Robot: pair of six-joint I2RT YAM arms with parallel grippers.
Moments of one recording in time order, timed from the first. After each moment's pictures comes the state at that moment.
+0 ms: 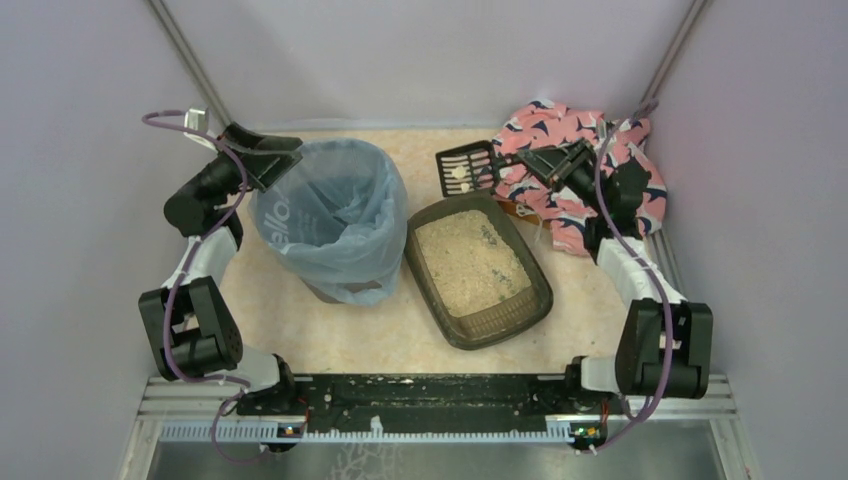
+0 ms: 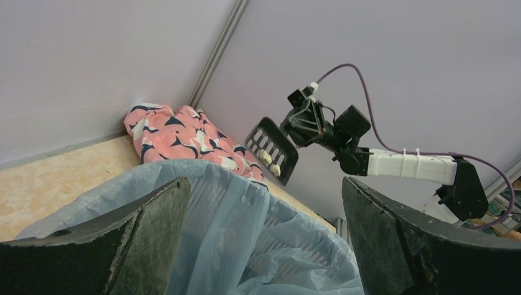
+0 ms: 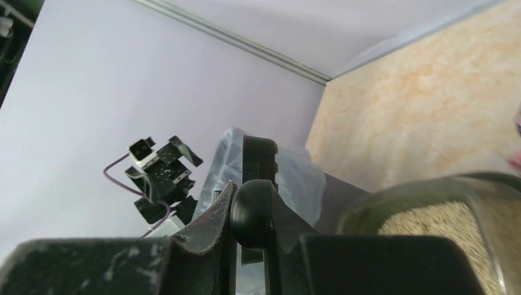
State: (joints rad) left arm 0.26 1.46 0.95 1.52 1.10 -1.47; right arm -0.08 1.31 0.75 0.76 -0.79 1.29
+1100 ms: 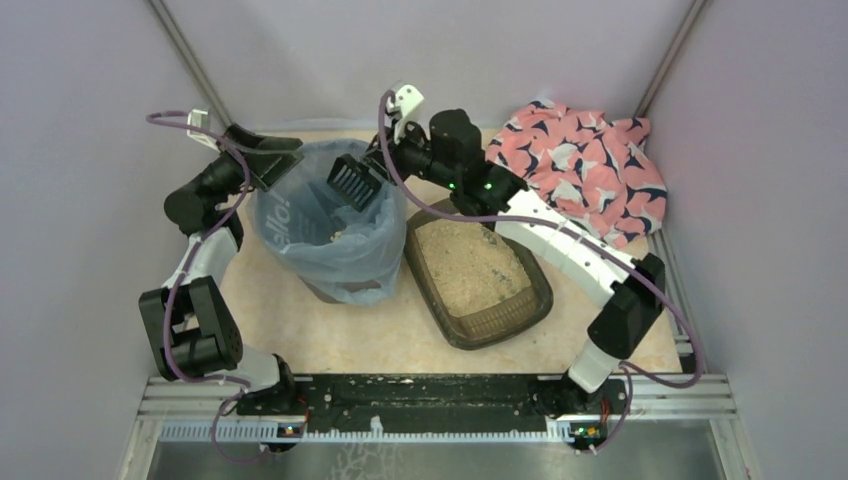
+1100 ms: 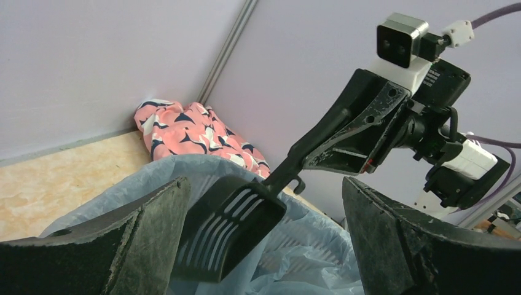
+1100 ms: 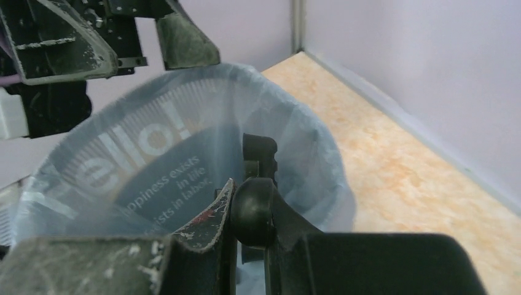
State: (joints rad) left arm 0.26 1.46 0.94 1.46 1.10 -1.40; right arm 0.81 1.66 1.69 -0.12 -0.21 0.08
